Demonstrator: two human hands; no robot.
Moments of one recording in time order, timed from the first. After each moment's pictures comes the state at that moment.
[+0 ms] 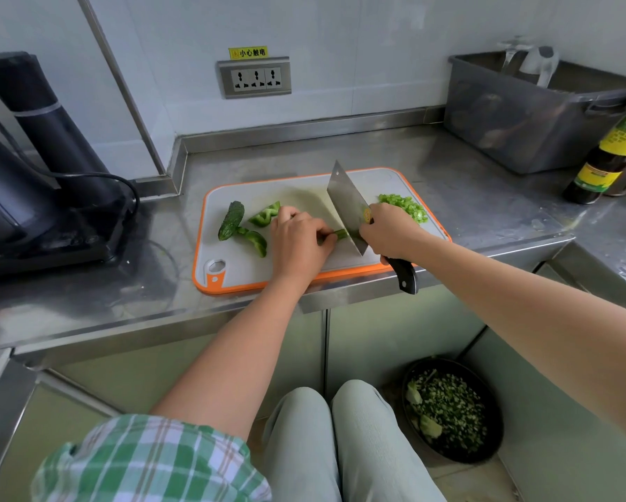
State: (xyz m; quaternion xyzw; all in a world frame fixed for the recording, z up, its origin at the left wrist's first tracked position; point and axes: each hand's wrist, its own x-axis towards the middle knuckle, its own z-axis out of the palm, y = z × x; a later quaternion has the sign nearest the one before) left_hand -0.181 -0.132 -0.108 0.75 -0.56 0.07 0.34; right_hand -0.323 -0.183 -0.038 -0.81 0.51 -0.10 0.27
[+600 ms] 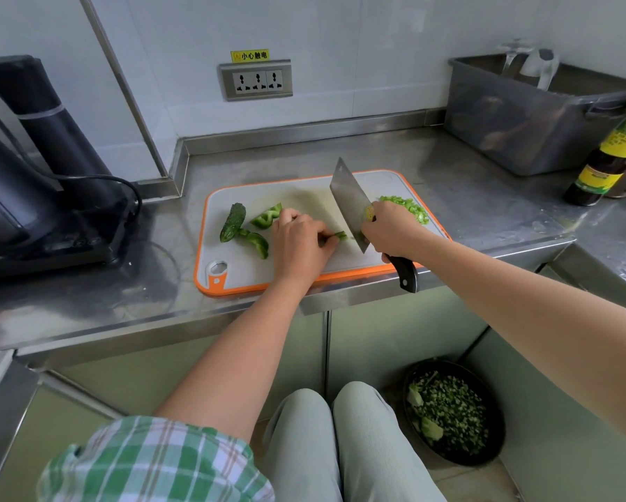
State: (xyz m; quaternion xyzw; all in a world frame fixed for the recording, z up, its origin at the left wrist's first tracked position) left_hand -0.179 -0.131 -0.108 0.75 -0.57 0.06 0.34; right_hand -0.321 -0.182 -0.032 -0.79 0.53 -0.10 0.30
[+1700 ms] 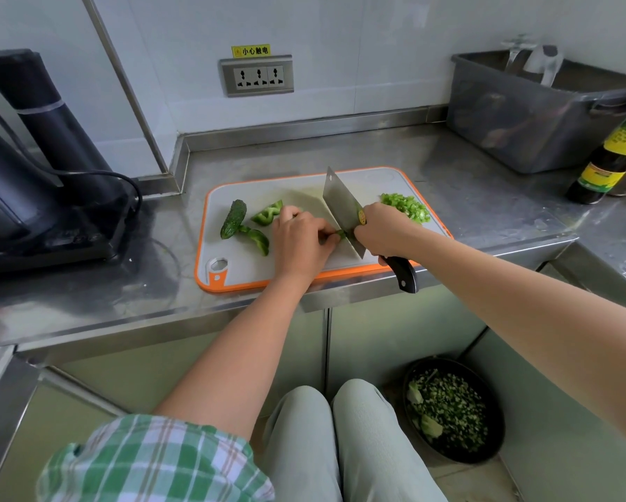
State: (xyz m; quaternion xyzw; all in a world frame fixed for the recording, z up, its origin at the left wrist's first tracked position) left_hand -0.179 -0.132 -0.108 0.74 -0.57 0.06 0.35; right_hand -0.313 -0.179 -0.033 -0.81 0.51 -0.05 0.27
